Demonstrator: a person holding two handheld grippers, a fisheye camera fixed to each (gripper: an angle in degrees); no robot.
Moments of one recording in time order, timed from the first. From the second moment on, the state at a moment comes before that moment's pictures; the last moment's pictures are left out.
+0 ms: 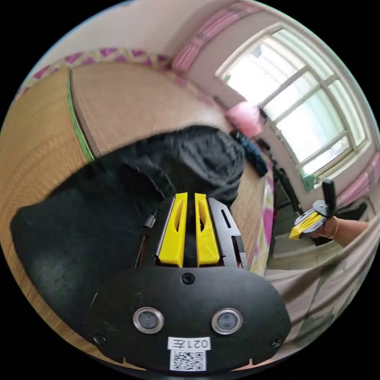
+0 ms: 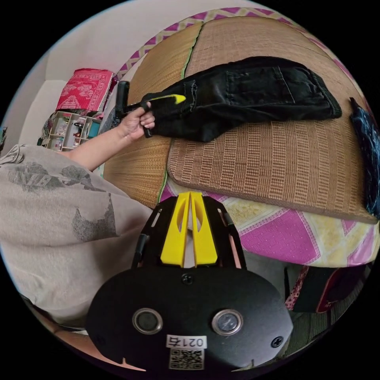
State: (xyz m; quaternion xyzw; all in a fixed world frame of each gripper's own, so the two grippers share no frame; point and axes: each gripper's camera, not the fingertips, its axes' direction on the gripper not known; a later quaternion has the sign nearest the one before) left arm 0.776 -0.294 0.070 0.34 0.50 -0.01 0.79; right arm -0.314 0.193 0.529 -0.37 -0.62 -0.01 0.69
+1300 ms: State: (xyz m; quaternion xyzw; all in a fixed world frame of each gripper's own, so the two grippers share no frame) left arm 0.592 -0.087 0.229 0.26 0.51 -0.14 0.81; right arm -0.312 0.227 0.500 -0.34 -0.57 0.17 0.73
